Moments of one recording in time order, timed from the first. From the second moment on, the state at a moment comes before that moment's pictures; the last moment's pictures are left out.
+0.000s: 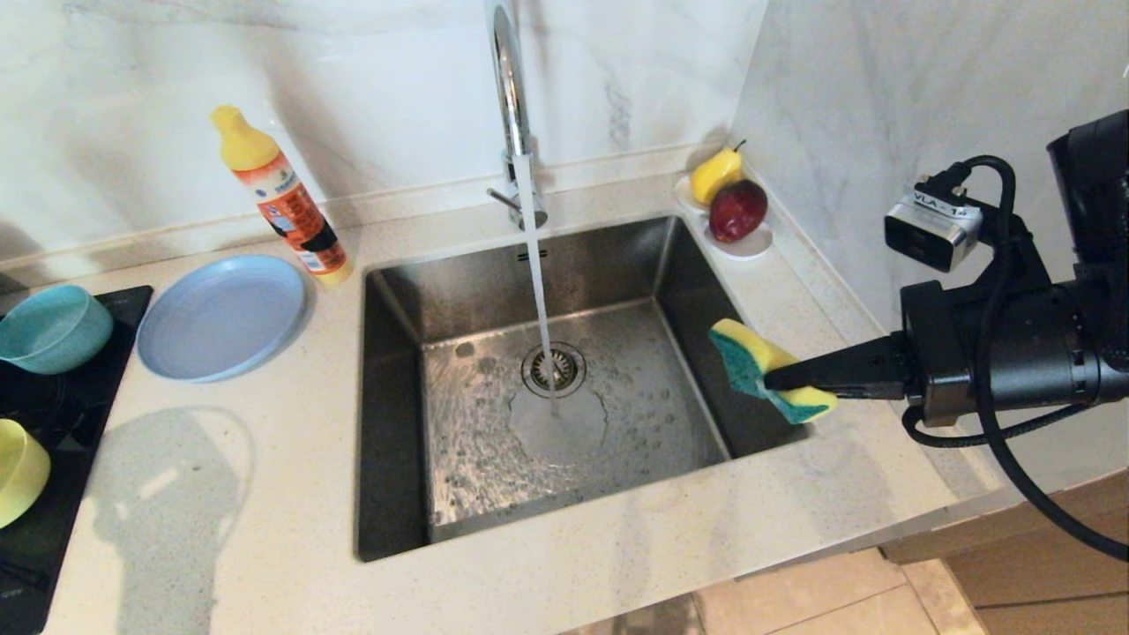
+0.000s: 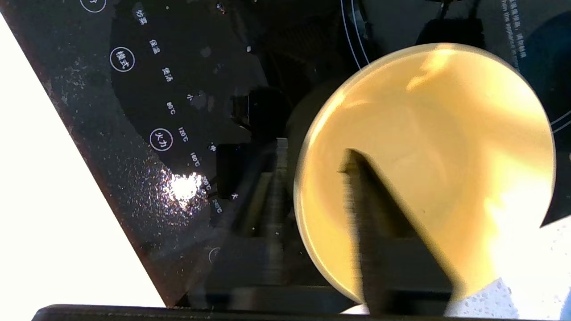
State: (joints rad) left arm 0.95 1.80 -1.02 -0.03 -0.12 -0.67; right arm 0.44 1.46 -1.26 0.30 0.63 0.51
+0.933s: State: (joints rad) left arm 0.90 1.54 -1.01 0.15 -0.47 -0.57; right arm 0.44 1.47 -1.25 0.29 0.63 0.50
